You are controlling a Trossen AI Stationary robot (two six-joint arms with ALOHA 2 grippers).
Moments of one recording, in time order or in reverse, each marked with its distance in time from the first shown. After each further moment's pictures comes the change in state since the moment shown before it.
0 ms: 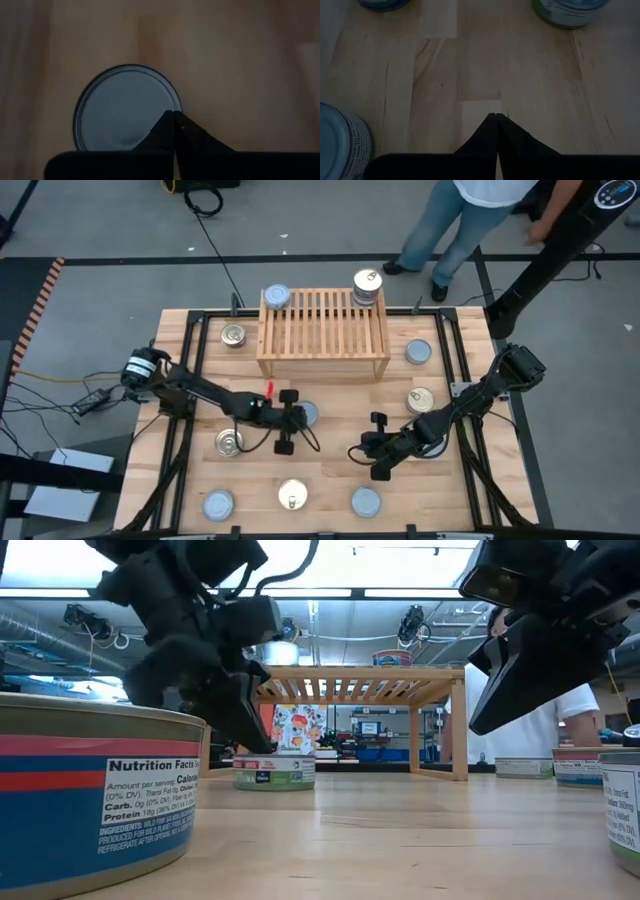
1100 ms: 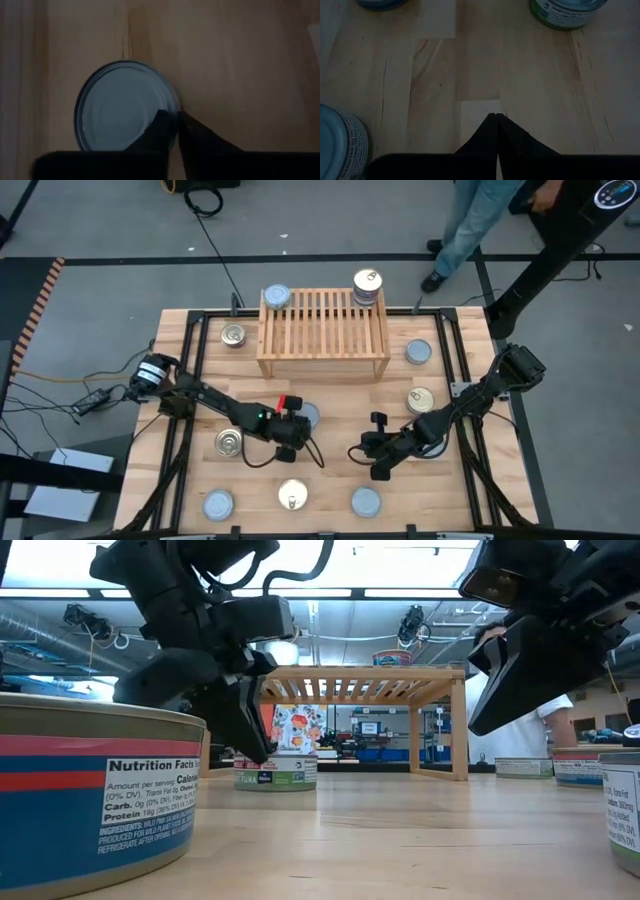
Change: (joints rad) left arm -0.067 0.099 0.133 -0.182 -0.129 -0.007; right arm 0.000 0.001 0.000 -0.002 0.005 0.000
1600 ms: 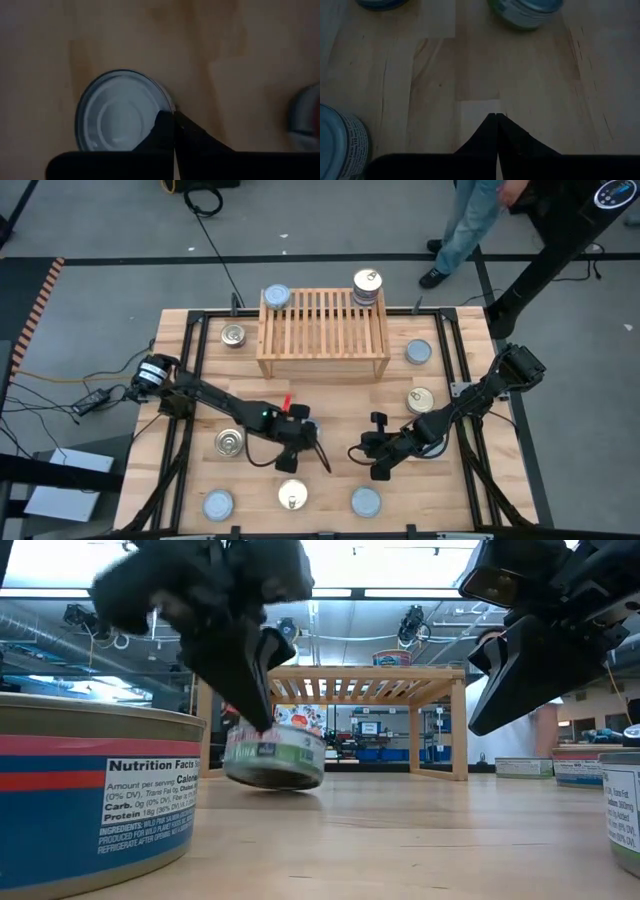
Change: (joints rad) left arm 0.000 0.004 0.166 -0.132 0.270 -0.029; right arm 0.000 0.000 0.000 0.000 0.000 0.000
